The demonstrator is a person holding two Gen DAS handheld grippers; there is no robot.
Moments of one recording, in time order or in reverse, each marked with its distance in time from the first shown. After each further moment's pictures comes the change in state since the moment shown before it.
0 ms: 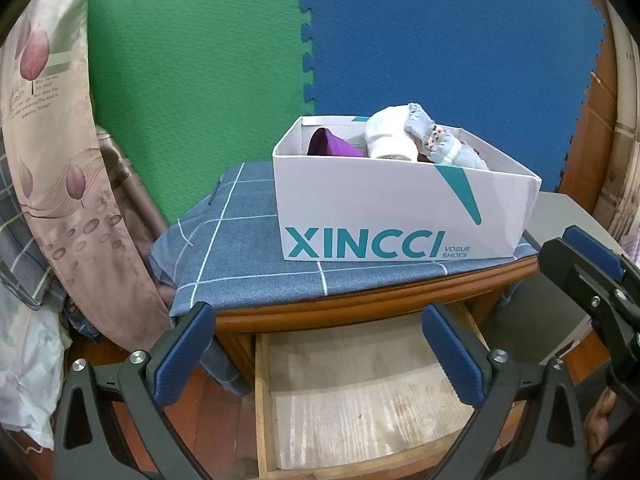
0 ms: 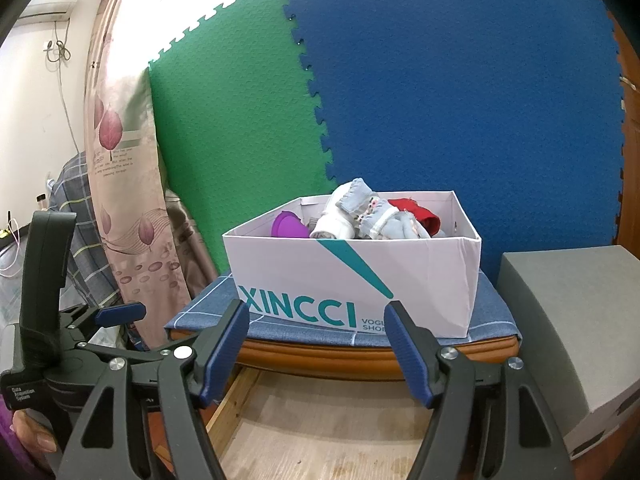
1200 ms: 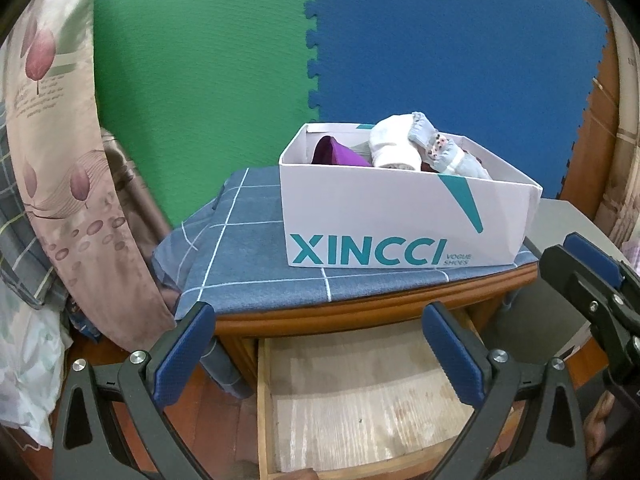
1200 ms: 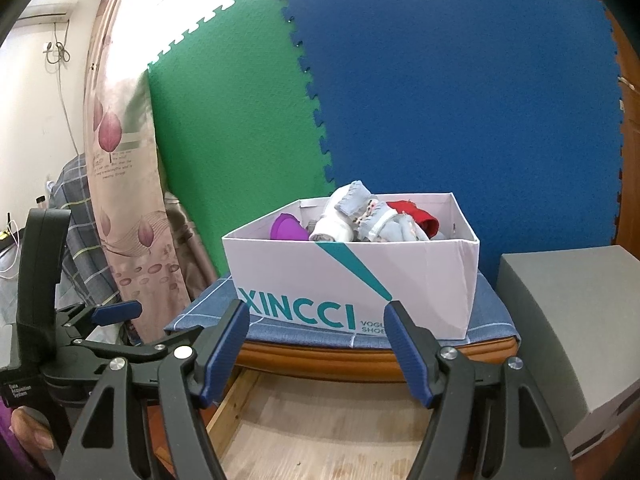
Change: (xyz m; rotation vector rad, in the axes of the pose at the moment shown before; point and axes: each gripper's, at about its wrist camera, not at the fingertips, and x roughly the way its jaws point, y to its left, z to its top) left arm -0.003 0.001 0.003 -0.004 -0.015 0.009; right arm -0.001 0.001 0.002 0.000 -0.005 -0.003
